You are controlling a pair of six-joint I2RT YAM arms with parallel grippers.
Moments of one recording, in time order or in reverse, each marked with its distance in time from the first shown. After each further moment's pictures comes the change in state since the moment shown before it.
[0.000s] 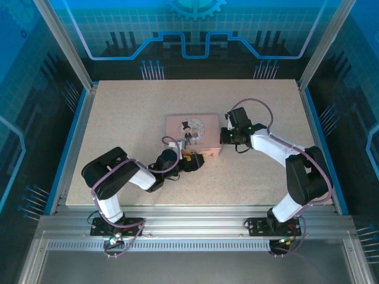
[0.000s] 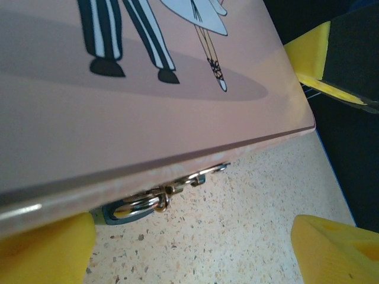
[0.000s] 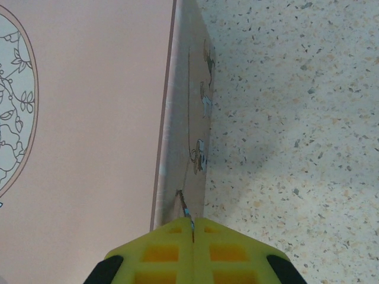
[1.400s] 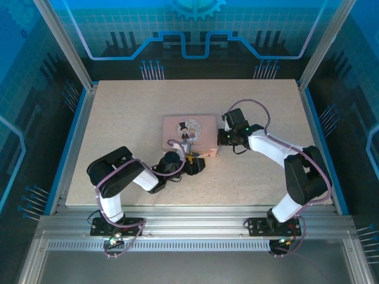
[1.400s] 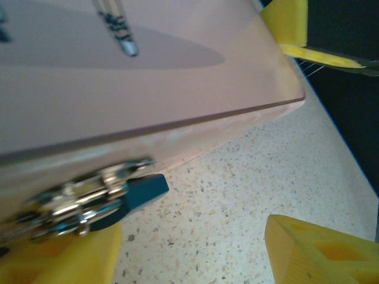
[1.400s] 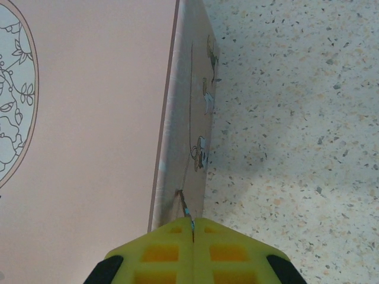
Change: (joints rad) left arm -0.029 0.044 0.011 0.047 -0.005 0.122; right arm 0.034 0.009 0.001 0.008 0.000 0.008
